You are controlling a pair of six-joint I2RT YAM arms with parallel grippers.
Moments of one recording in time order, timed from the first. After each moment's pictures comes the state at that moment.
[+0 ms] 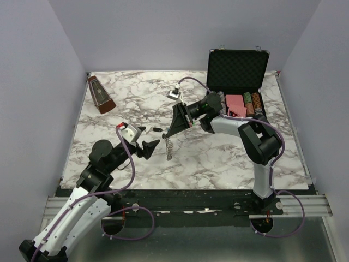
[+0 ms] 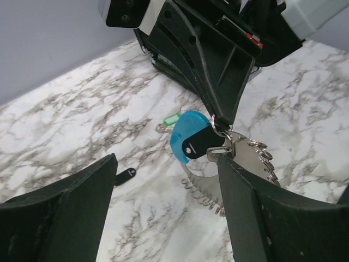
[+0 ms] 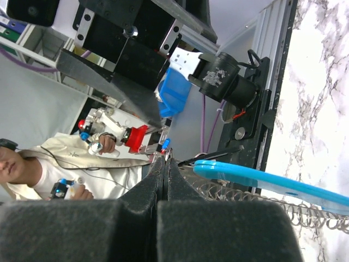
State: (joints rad) left arm -0.54 0.48 0.52 -0.05 0.25 0.01; right arm 0.61 2.00 1.22 1.29 -1.47 1.49
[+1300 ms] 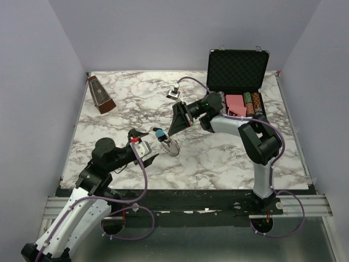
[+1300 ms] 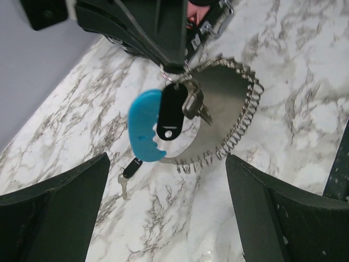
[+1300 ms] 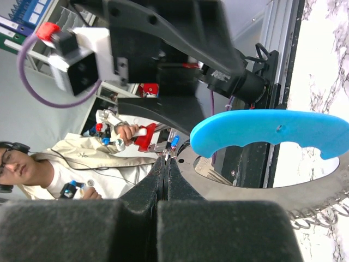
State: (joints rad) left arm -0.47 0.48 0.53 -0.26 0.52 0.47; right arm 0.61 2.00 1.24 1.31 -1.49 1.57
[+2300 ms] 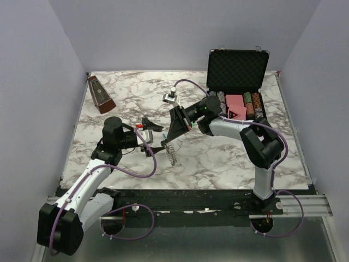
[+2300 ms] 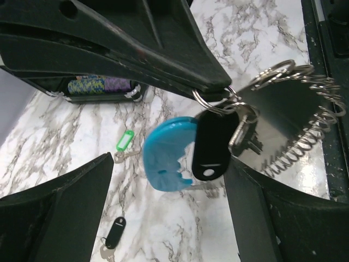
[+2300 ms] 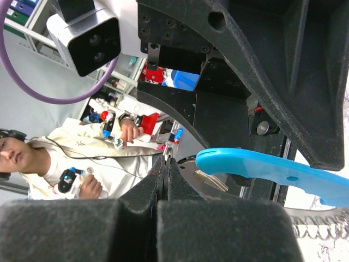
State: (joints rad) left arm -0.30 0.92 0.55 0.14 1.04 0.51; right arm 0.67 1.95 1.21 1.31 -1.49 1.55
